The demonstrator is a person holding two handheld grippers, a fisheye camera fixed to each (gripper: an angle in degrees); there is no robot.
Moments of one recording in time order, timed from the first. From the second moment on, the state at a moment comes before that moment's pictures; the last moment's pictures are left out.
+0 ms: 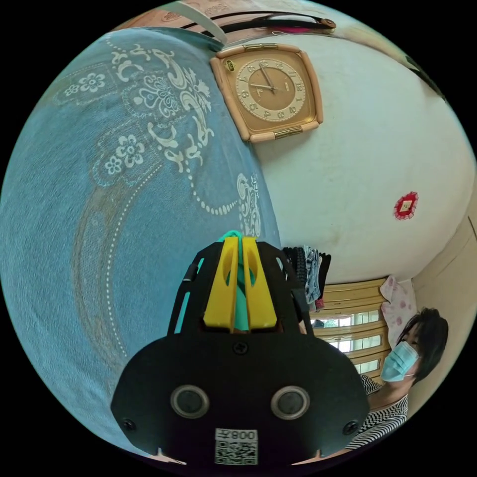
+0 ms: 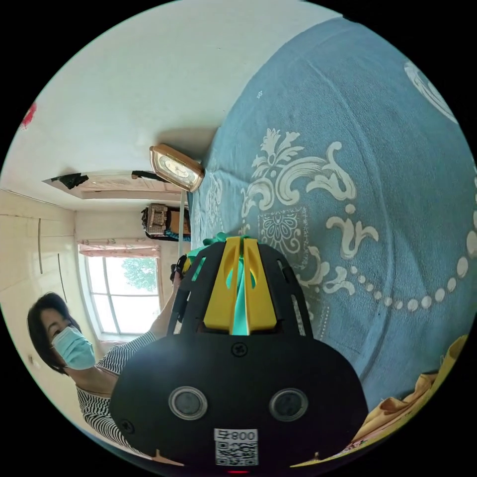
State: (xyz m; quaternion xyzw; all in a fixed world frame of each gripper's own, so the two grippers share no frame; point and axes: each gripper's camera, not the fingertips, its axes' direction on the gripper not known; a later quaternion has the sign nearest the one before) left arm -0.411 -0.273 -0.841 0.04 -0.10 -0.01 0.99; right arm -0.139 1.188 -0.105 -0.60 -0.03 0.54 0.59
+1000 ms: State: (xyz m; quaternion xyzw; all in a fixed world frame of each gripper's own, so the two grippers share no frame) left arm -0.483 -0.165 -0.731 -0.16 -0.26 0.11 0.95; right arm -0.197 1.198 -0.028 -0.67 0.00 0.40 0.62
